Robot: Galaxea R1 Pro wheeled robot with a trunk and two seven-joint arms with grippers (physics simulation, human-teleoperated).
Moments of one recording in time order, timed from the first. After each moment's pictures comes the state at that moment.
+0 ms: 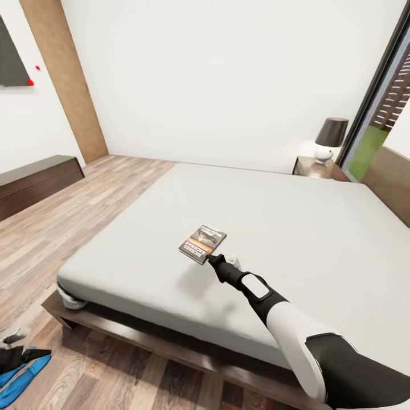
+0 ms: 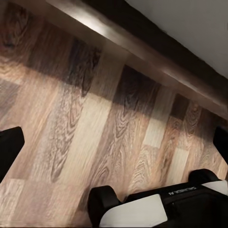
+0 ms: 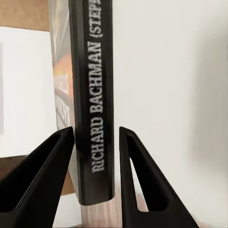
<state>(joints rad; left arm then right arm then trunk) -0.77 0.72 -0.10 -0.01 0.14 0.33 -1.14 -0.97 0.17 0.07 -0.24 -1.09 0.32 0.32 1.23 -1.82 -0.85</state>
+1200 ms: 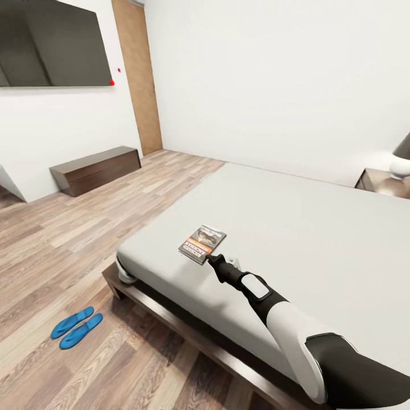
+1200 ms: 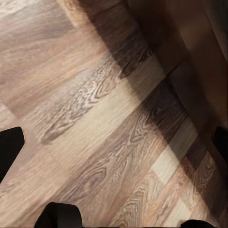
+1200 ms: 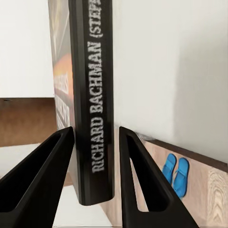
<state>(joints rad) -0.28 0.43 -0.10 -0.01 0.78 -0.12 -0.94 -0.97 0.17 0.08 -0.24 -1.09 0.32 0.32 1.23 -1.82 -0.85</state>
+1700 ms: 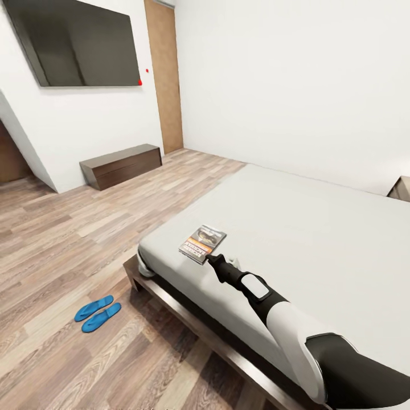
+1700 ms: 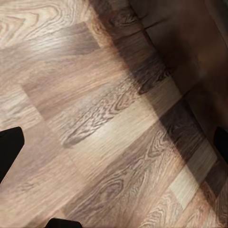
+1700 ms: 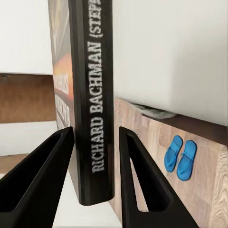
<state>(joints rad) -0.19 0.34 -0.09 -0.01 0.90 -0.38 -0.93 -0.97 0.17 0.08 -0.24 -1.09 0.31 0.32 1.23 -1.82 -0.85</state>
